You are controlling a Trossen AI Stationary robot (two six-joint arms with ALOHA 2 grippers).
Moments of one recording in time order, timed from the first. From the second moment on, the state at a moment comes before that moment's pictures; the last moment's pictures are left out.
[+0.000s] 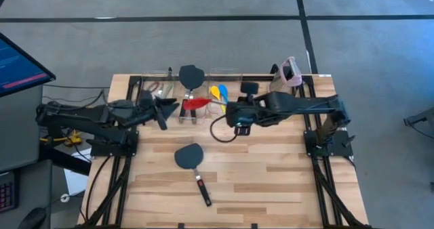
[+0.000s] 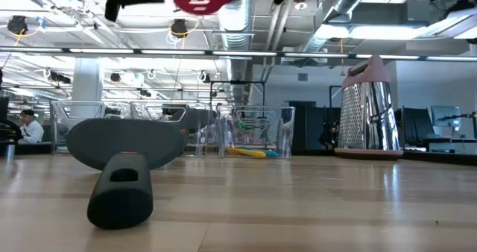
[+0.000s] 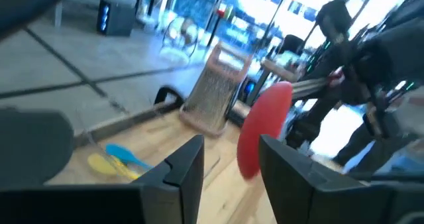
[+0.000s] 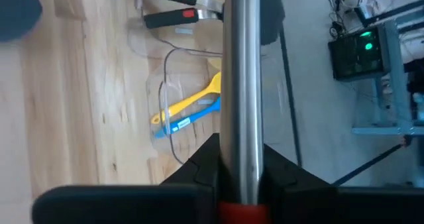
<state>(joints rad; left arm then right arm) -0.11 0.73 0.67 -0.07 -0.62 -0.47 0.14 1.81 2.03 -1.36 0.68 -0.01</state>
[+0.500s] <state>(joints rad) -0.11 0.57 0.67 -0.05 -0.52 -0.37 0.17 1.64 2.03 -1.18 0.87 0.25</state>
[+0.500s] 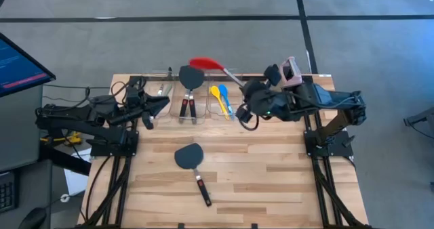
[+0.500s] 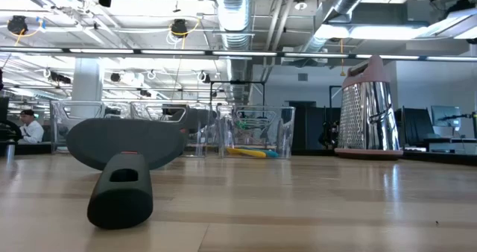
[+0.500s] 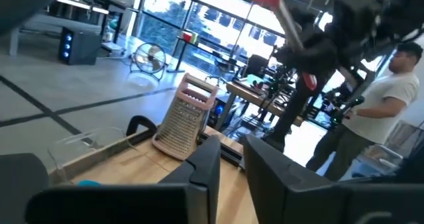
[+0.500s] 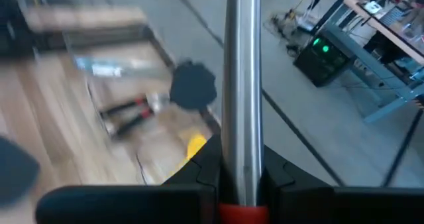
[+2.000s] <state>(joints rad) -0.11 0.59 0.67 -0.05 -0.52 -0.32 -0.22 1.56 1.09 0.16 0.52 0.57</state>
